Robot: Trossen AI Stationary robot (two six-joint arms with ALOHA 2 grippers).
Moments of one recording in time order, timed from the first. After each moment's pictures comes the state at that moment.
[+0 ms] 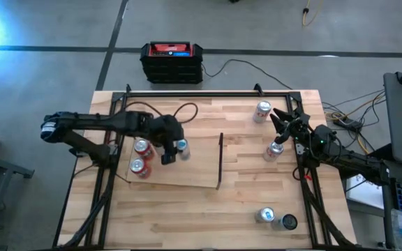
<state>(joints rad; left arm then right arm) 0.05 1.37 1.22 -0.80 -0.02 -0.06 -0.38 0.08 0.01 0.32 0.24 0.18</state>
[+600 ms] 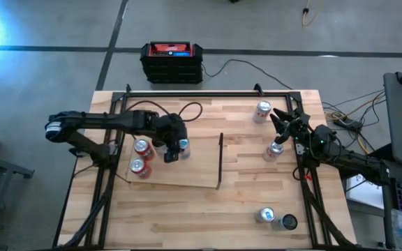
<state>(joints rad) 0.09 1.43 1.21 -0.80 -0.01 -0.01 -0.38 0.08 0.01 0.32 0.24 0.18</state>
